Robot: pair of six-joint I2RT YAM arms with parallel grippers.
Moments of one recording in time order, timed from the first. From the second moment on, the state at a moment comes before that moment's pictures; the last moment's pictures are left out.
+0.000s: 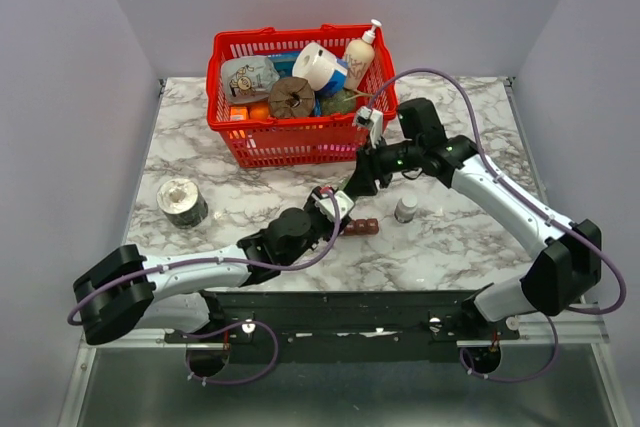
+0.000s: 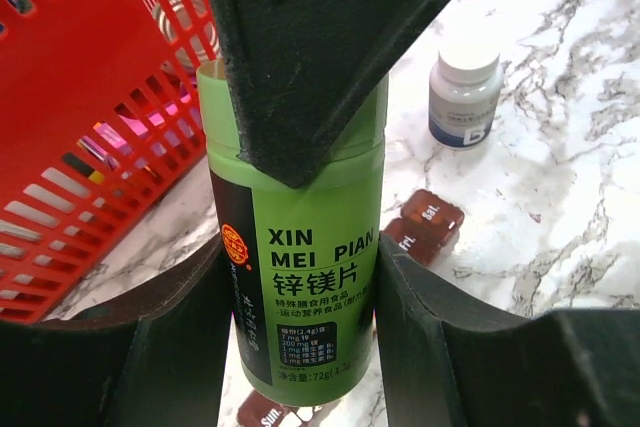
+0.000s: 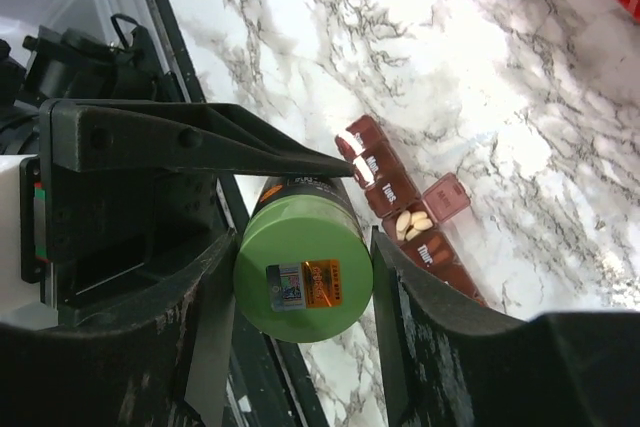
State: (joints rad) left arm -1.08 1.20 0.52 0.52 -0.33 0.15; right arm 0.56 1.45 1.26 -0.54 -0.74 0.00
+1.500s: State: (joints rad) left arm -0.77 1.06 0.51 0.54 0.77 -0.17; right arm 0.68 1.41 1.50 -1.17 -0.94 -1.10
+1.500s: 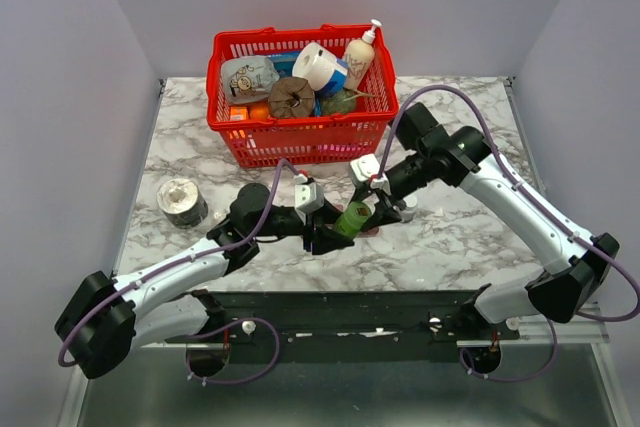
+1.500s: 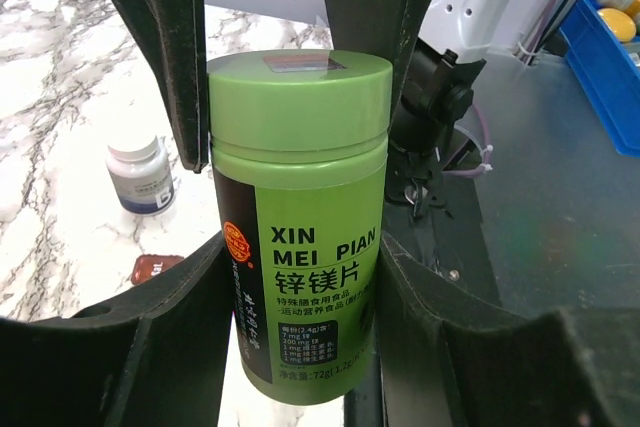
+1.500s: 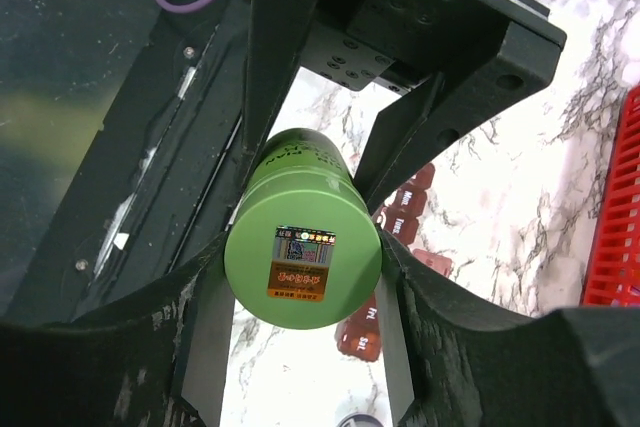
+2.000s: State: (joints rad) left arm -0.87 1.01 0.52 0.40 0.32 -0.08; right arm 0.68 1.50 1.48 -0.90 -0.96 -0.67
